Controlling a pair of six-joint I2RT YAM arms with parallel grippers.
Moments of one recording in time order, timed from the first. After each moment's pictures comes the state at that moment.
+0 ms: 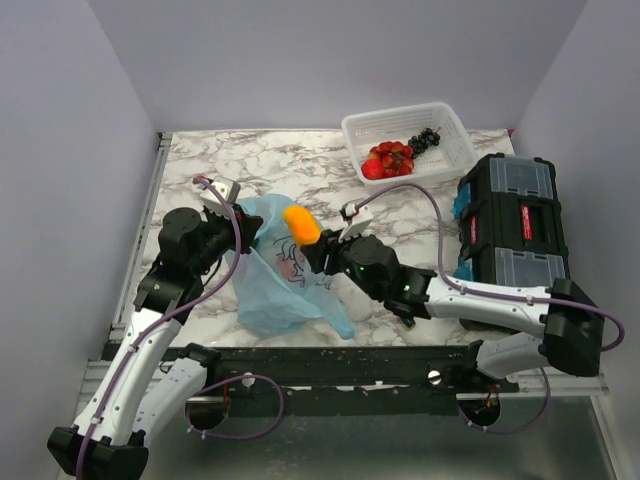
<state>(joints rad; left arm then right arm) -0.32 0.75 0.82 -0.28 0.26 -0.16 1.12 1.38 0.86 0.28 0.42 0.49</state>
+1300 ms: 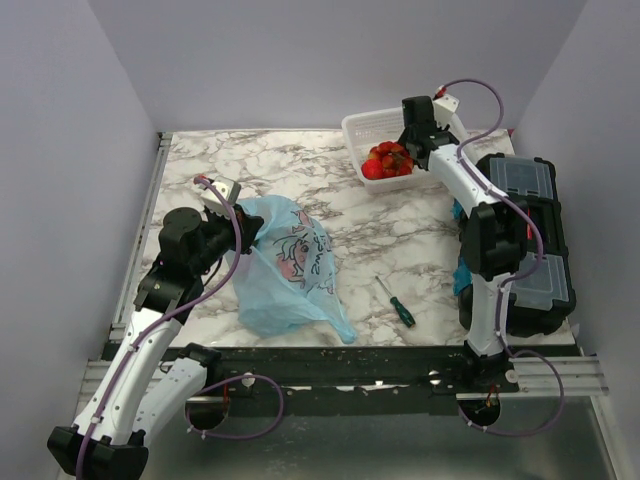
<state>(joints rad) -0.31 0.75 0.82 -0.28 0.27 -0.17 0.30 2.08 1.87 -0.40 0.56 0.59</state>
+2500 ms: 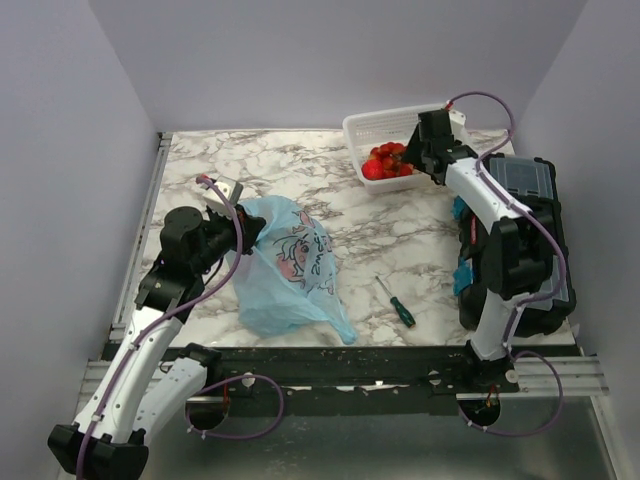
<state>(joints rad) -0.31 0.75 0.82 -0.28 0.29 -0.17 0.25 1.95 1.66 -0.44 0.39 0.54</state>
